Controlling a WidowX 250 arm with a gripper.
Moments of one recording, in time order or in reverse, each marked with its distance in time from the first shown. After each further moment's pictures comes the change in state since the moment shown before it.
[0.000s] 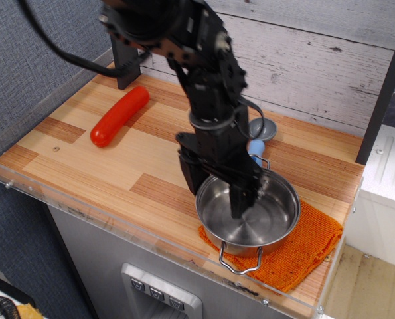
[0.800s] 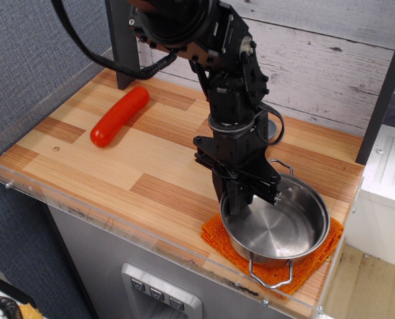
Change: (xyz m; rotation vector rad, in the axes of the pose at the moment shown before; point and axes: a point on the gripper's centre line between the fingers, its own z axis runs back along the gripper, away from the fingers) arm 0.006 -0.014 0.000 -0.023 0.021 -0.035
